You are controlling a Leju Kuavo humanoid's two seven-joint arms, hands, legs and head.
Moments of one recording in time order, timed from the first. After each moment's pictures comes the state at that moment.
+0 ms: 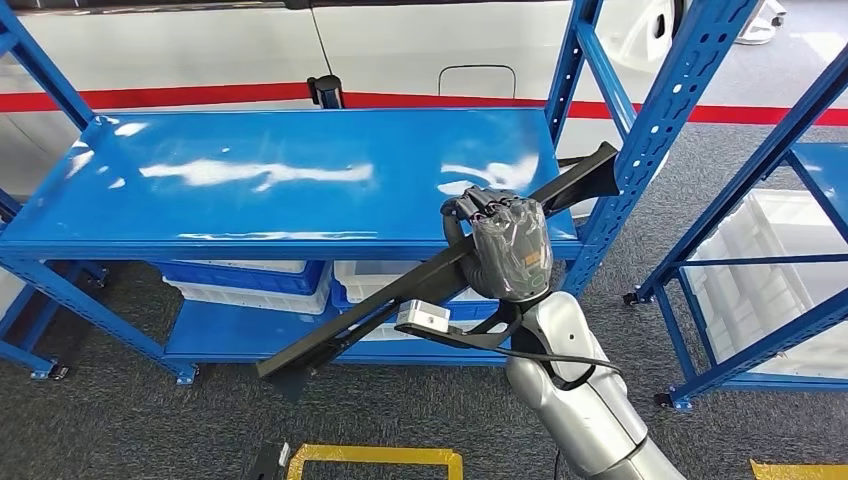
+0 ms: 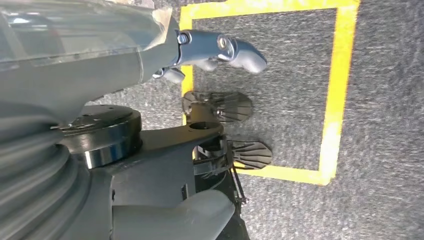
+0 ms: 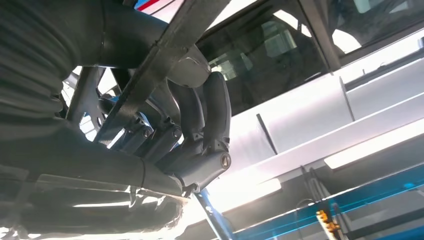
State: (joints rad) left arm -0.16 -0.20 0.19 -0.19 -0.14 0.00 -0.16; right arm -0.46 -0.06 0.59 -1.38 1.20 -0.49 -0.13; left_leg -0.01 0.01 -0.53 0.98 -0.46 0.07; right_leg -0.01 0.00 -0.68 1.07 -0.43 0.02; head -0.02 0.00
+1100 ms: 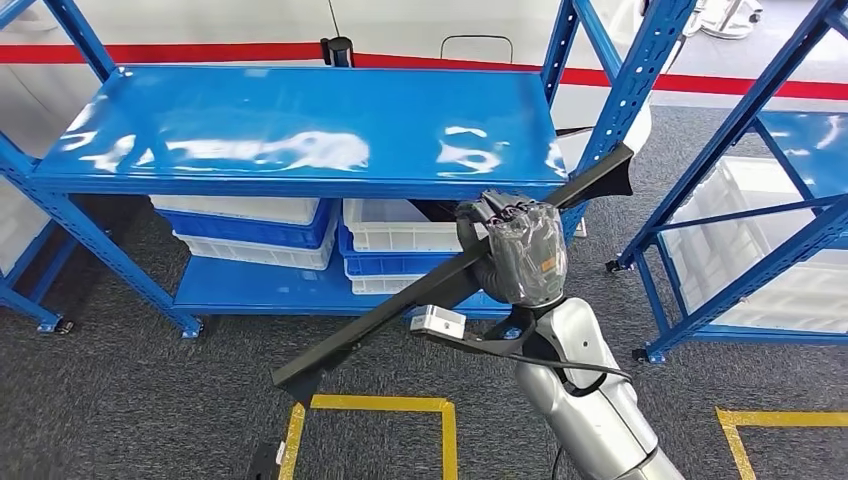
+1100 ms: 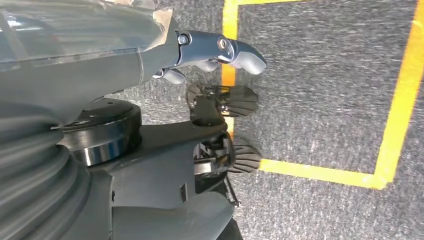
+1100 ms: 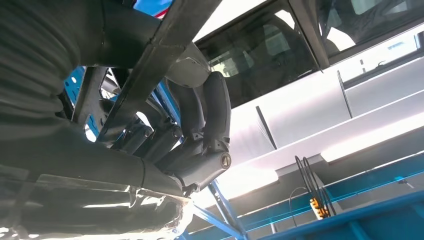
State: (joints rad) left arm -0.16 -0.20 0.20 -0.19 -0.12 0.01 -0.17; right arm -0.41 -0.07 0.55 -1.43 1.19 -0.51 -0.15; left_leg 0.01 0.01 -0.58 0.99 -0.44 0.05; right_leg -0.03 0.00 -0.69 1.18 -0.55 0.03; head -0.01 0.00
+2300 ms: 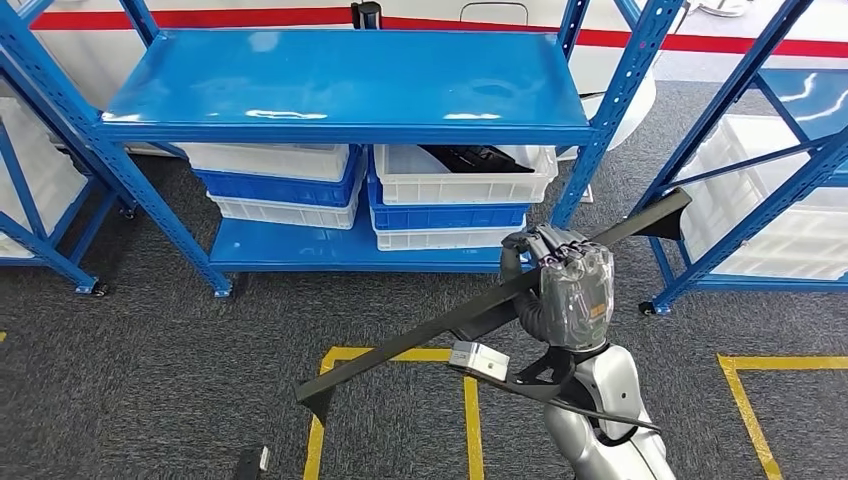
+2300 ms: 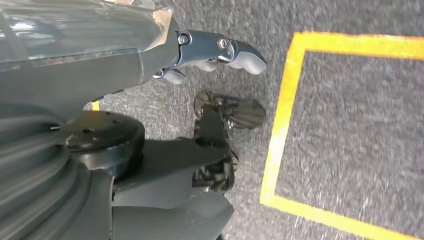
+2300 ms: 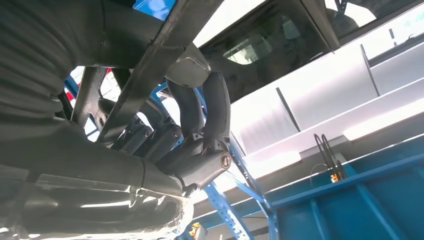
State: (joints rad) left arm -0.15 -0.18 0.26 -0.19 -0.07 0.06 -0.17; right arm -0.22 -0.10 0.44 -1.60 1.20 -0.56 -0.18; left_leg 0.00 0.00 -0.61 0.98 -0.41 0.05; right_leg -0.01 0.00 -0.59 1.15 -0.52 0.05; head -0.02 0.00
